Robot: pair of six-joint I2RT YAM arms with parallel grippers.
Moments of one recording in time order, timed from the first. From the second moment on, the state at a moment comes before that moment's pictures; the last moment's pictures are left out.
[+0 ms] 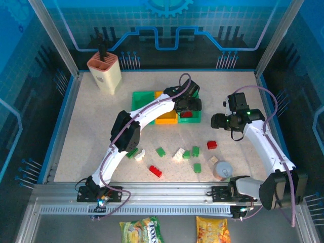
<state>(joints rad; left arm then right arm) -0.73 2.37 2.19 -0.79 0.00 -0.75 0.12 1.21 1.04 -0.93 -0.03 0.25</state>
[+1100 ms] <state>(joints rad) -0.45 1.55 1.27 -0.75 0.12 -0.59 0.41 1.26 0.93 -0.96 0.02 0.46</state>
